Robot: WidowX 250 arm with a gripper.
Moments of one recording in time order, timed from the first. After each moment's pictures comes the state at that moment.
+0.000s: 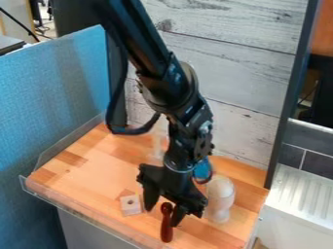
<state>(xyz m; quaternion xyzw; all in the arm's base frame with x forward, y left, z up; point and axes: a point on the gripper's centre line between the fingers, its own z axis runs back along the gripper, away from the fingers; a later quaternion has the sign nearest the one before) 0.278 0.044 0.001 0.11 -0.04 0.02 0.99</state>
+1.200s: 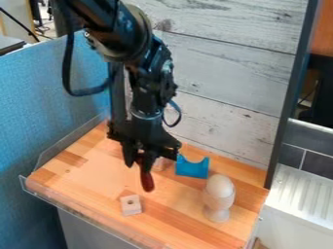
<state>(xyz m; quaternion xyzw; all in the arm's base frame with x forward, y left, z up) 0.293 0.097 0.059 0.11 -0.11 0.11 0.98</state>
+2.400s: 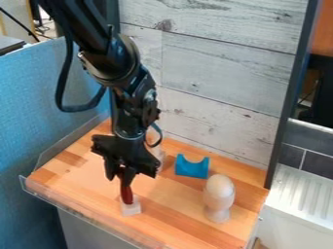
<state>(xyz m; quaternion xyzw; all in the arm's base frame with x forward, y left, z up) 0.284 0.126 0.026 0.14 -0.09 0.10 0.98</state>
